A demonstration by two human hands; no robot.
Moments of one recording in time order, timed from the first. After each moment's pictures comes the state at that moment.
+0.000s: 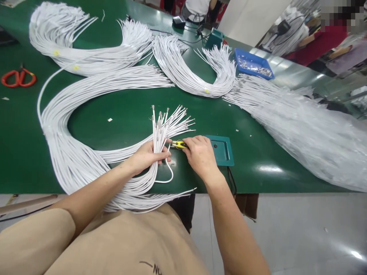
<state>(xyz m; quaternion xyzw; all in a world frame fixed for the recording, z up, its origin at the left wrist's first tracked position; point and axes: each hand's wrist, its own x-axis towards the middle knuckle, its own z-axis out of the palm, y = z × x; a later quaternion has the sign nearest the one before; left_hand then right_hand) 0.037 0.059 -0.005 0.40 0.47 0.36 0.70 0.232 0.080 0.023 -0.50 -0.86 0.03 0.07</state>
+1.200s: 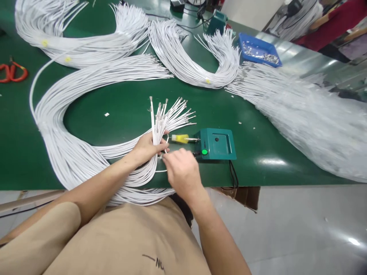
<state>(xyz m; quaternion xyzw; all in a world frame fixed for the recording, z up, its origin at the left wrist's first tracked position) 0.040 0.068 -0.013 0.45 0.56 0.34 0.60 0.191 0.018 0.013 -0.48 -0.86 0.05 0.16</state>
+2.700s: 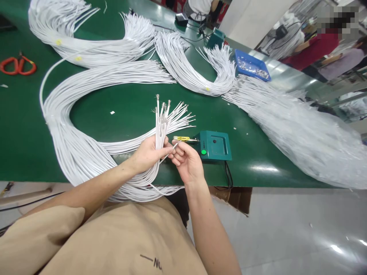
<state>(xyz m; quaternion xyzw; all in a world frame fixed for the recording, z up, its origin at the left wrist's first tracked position) 0.039 0.041 0.012 0.45 0.48 0.41 0.63 0.178 0.039 0.015 -0.43 -0.22 0.73 0.48</state>
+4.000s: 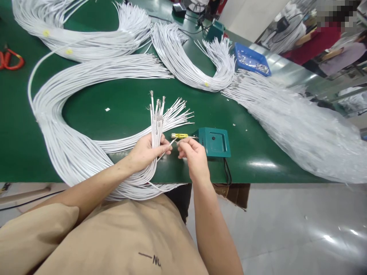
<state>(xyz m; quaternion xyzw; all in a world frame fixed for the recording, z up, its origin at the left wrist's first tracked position) 0.038 0.041 0.007 0.47 0.49 0.40 0.62 0.193 0.040 0.025 -0.60 -0.42 0.54 0.42</state>
